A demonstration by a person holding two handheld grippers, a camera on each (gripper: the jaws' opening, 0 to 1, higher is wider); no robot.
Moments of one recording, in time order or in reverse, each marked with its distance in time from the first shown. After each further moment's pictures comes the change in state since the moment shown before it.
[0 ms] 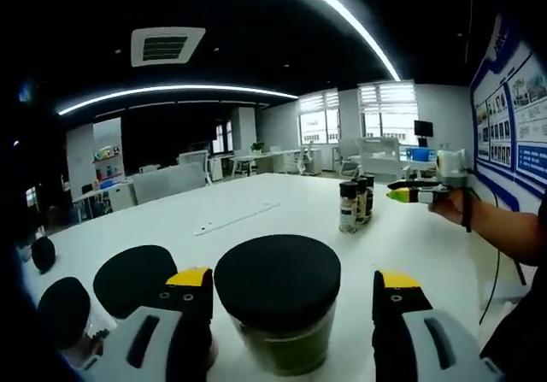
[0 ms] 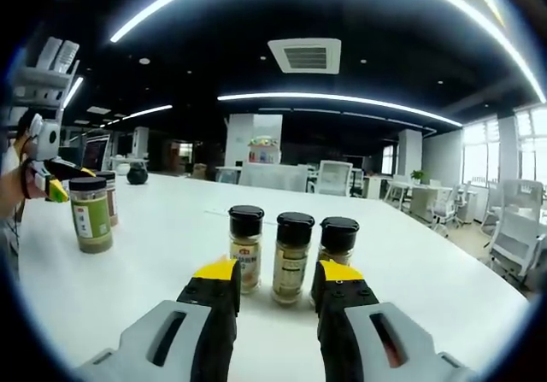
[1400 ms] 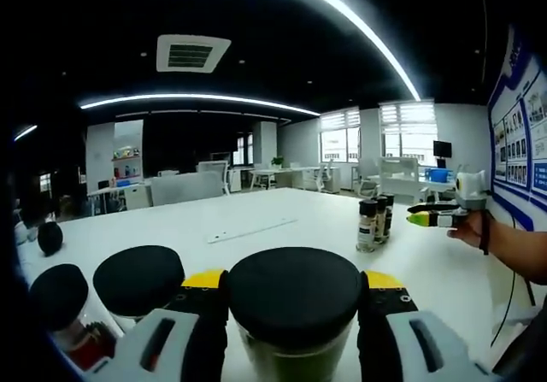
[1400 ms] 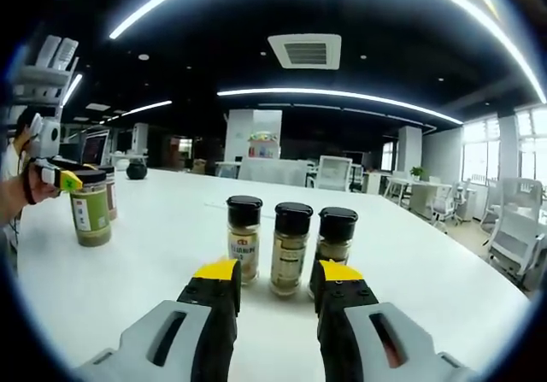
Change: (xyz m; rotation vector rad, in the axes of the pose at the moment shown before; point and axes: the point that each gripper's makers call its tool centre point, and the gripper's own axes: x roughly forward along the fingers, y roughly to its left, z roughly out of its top) left arm 0.009 0.011 0.005 -0.058 -0.076 0.095; right arm -0.001 0.001 -0.009 -0.004 0.028 0.000
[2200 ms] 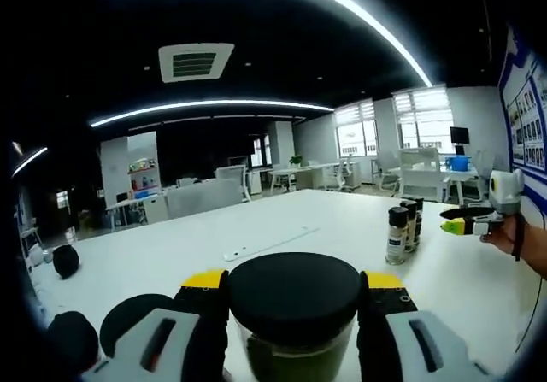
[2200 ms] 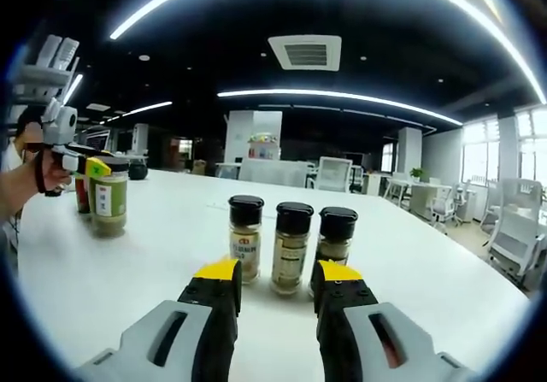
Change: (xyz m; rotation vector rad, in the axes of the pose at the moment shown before) left arm 0.040 0.022 0.030 0.049 0.011 0.124; right arm -0.002 0.000 0.001 -0.003 -0.011 0.002
